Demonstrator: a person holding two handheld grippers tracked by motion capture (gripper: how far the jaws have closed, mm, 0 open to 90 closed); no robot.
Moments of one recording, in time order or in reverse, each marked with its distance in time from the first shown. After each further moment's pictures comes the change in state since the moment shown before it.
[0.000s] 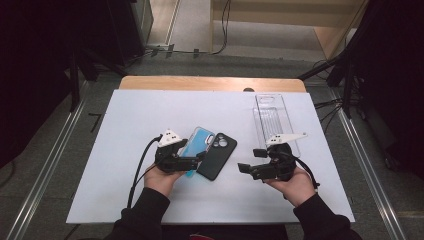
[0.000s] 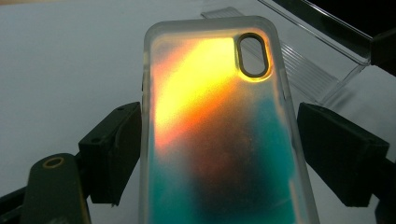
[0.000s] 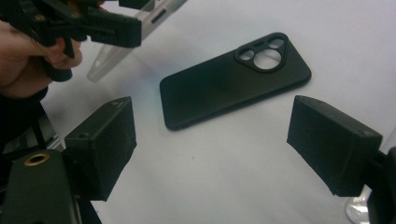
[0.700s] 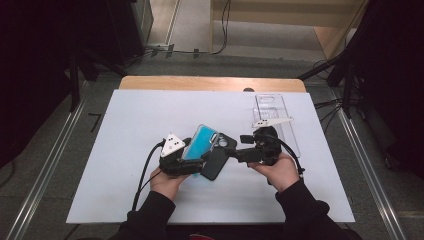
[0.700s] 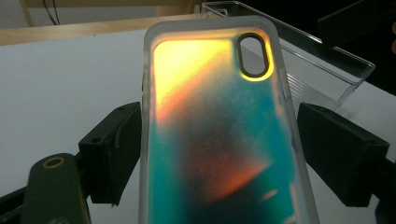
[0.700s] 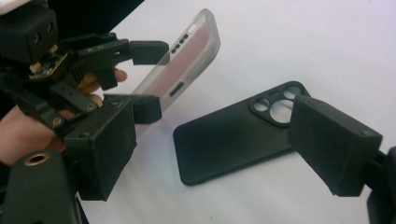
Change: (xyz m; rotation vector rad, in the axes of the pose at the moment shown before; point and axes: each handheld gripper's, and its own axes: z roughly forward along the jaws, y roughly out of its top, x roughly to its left) left arm -0.013 -0.008 0.004 -0.133 0.013 0.039; right arm 0.008 0.044 0.022 -0.044 0.032 0.043
